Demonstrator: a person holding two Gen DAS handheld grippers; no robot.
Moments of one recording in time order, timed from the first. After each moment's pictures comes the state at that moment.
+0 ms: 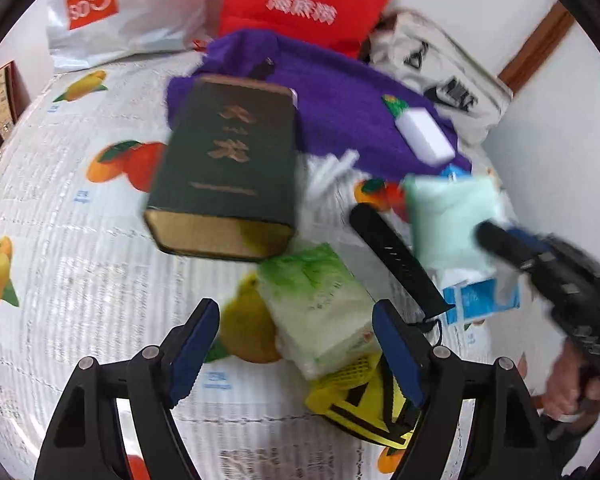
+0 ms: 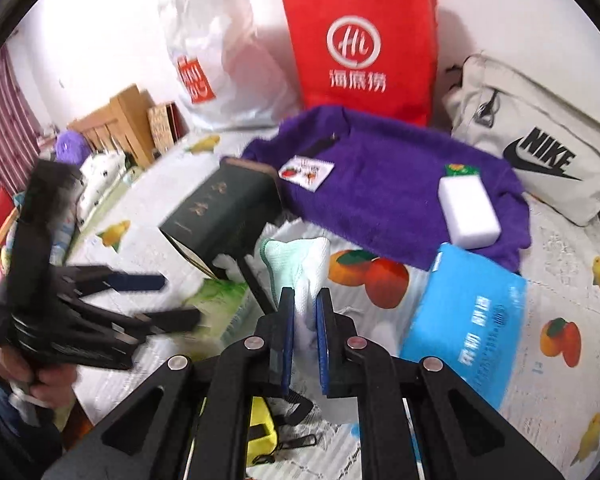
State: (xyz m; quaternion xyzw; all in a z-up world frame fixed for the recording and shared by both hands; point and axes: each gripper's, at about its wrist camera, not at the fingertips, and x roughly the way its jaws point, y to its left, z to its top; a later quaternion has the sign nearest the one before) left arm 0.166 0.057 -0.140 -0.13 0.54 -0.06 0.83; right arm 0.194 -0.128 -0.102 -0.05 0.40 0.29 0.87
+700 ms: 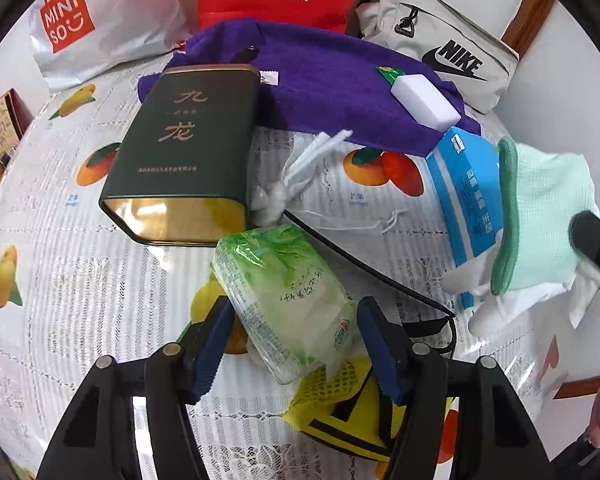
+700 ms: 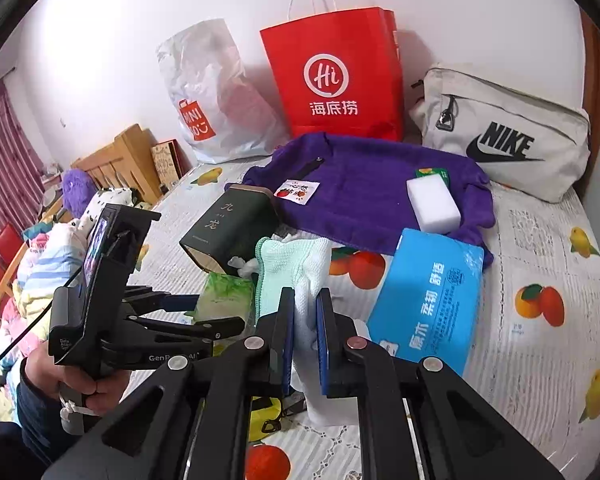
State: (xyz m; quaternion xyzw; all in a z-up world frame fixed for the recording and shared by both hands) left arm 0.164 0.024 -0.145 -0.07 0.55 -0.03 0.83; right arm 0.159 -0.173 -0.087 0.00 0.38 0.28 0.88
